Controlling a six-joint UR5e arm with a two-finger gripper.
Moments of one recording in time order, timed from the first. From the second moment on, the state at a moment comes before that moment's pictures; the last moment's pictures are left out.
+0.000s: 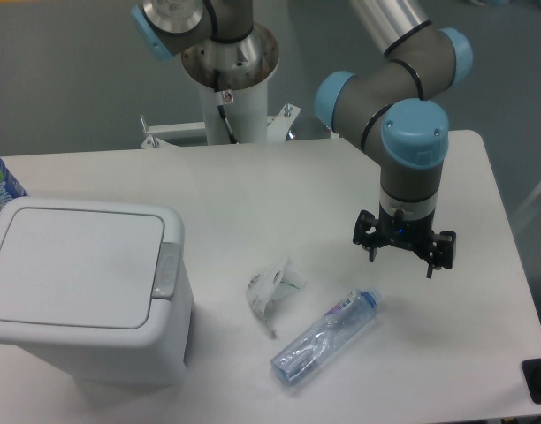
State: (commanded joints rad) arm 2.61 -1.98 -1.56 -0.95 1.58 1.05
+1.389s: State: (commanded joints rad) arm 2.41 -1.82 -1.48 -0.90 1.14 0.27
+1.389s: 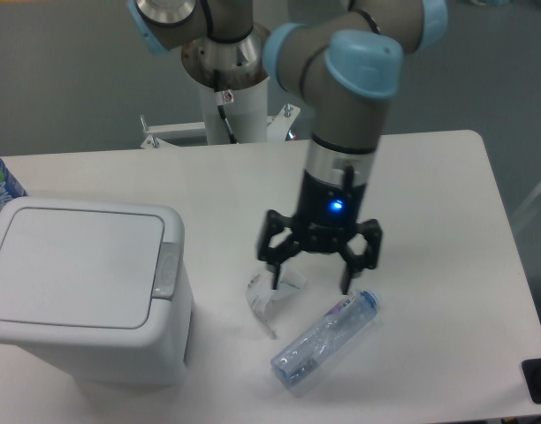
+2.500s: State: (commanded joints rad) arm 2.34 -1.79 -1.55 -0.87 1.13 0.19
